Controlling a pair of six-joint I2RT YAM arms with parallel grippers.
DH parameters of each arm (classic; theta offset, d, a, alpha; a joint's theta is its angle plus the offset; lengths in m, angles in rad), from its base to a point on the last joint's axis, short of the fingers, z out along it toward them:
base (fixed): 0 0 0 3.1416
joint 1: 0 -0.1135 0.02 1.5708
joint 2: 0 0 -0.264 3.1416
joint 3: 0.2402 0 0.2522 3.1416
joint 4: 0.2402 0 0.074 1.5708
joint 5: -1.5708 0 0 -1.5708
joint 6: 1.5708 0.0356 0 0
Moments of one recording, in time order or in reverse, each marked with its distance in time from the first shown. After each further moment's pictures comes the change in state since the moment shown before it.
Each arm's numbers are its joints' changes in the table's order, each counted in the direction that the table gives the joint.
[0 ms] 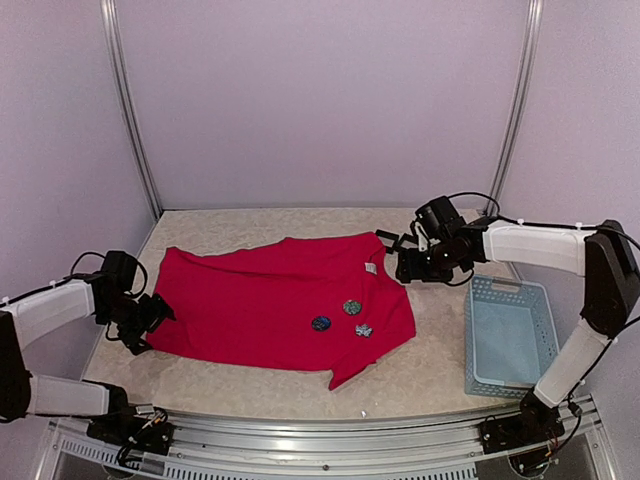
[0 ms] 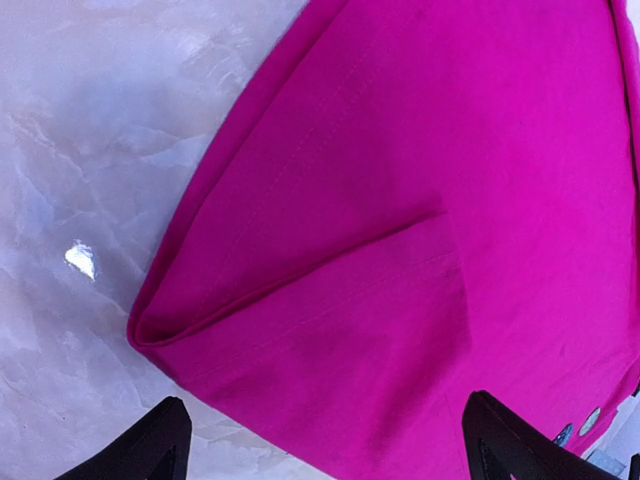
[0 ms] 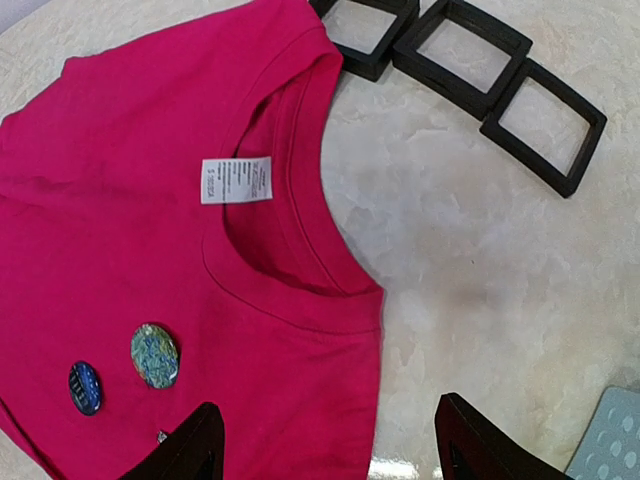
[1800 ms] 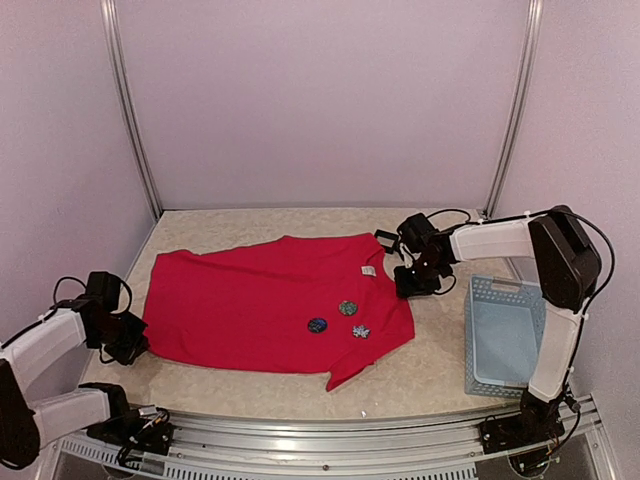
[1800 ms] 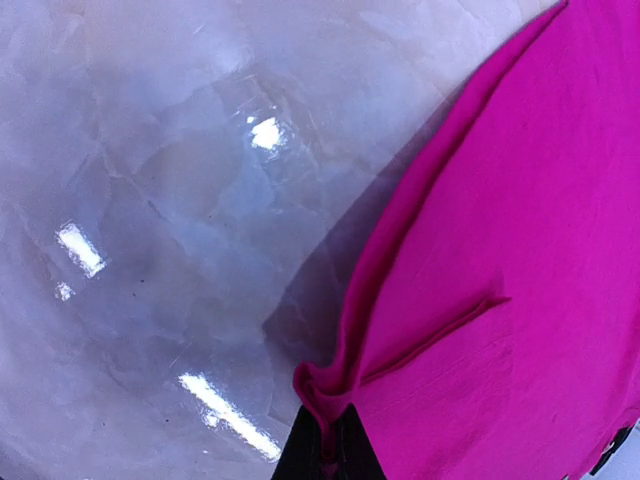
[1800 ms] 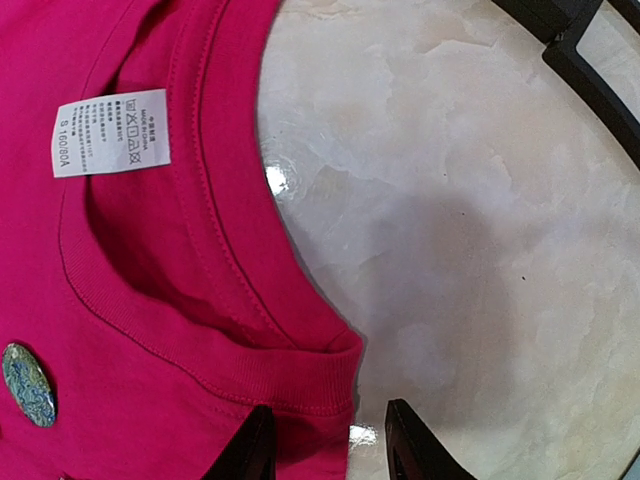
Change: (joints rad) left arm -0.113 -0.203 -0.159 0.011 0.078 -0.137; right arm 0.023 0.256 0.083 0.021 0.009 -0.066
